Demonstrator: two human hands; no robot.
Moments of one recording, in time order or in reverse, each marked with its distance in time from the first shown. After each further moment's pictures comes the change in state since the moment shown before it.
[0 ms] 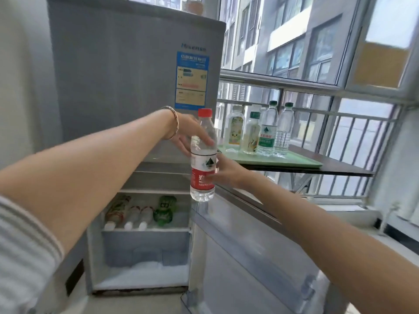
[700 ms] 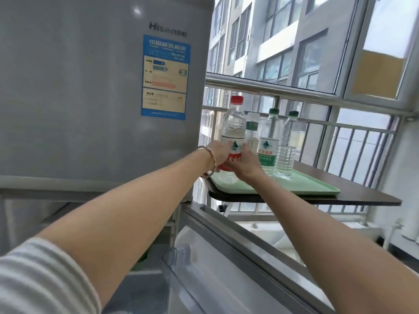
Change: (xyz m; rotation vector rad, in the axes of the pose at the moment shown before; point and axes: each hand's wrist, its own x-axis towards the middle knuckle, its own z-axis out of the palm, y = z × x) left_hand 0.200 0.032 0.077 -0.266 0.228 0.143; right_hand 0.151 0.106 -0.094 -0.133 0.566 0.115
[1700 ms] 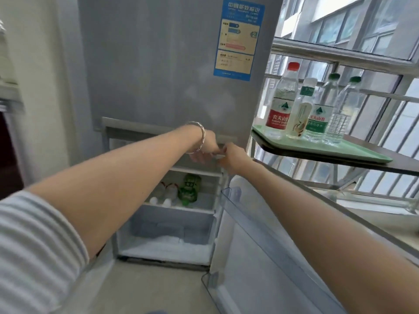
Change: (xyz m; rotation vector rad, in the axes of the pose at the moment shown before) left_hand -0.133 -0.093 -0.119 0.688 -0.235 -0.255; right_hand -0.137 -0.092 0.106 -0.290 -0.459 -0.092
